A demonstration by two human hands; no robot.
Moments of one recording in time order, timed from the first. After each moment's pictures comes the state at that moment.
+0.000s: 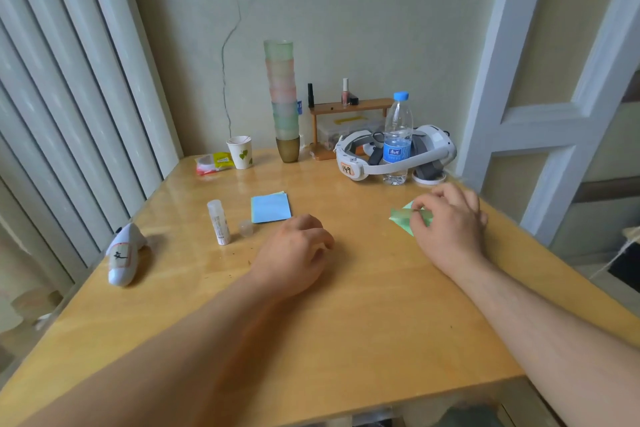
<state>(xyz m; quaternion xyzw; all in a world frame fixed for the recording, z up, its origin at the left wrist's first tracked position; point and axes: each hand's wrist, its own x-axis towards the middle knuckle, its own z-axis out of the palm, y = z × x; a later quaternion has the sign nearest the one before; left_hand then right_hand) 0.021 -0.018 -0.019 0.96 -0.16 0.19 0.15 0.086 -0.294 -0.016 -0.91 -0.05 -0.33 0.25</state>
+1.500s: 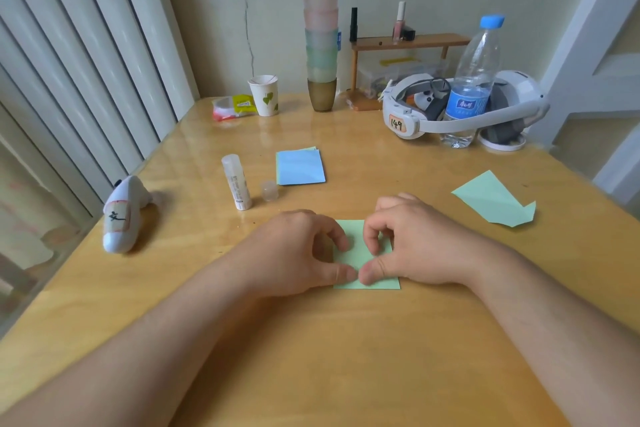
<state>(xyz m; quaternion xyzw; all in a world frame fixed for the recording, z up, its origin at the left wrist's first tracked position) 0.002 0.025 -0.007 0.97 -0.08 -0.01 0.24 0.082 -0.191 -0.009 -0.91 -0.35 0.08 0.21</state>
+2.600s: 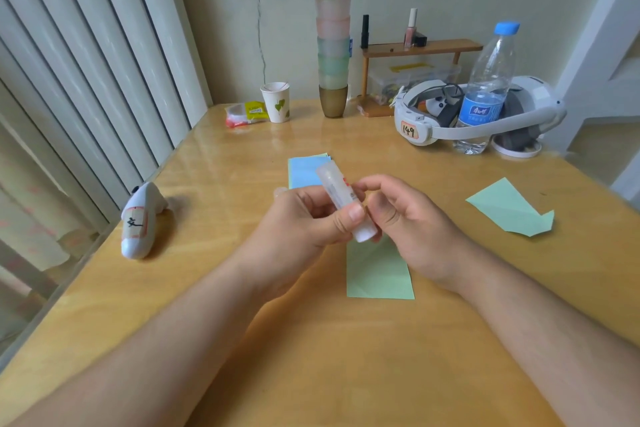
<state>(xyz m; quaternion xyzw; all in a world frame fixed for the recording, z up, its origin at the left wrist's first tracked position) 0.010 0.022 -0.008 0.70 -0.09 0.02 0.71 0.072 -0.162 -0.013 -0.73 -0.32 0.11 0.60</state>
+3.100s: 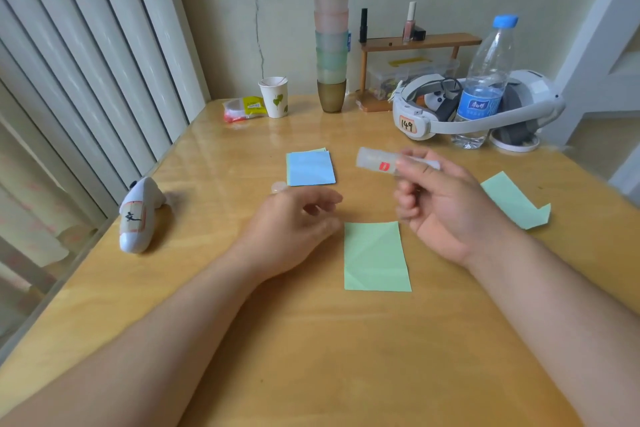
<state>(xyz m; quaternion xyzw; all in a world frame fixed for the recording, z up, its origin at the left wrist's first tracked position) 0.023 0.048 -0.024 0.93 -0.02 0.12 0.36 0.089 -0.178 0.007 -0.51 -0.12 0.19 0.83</state>
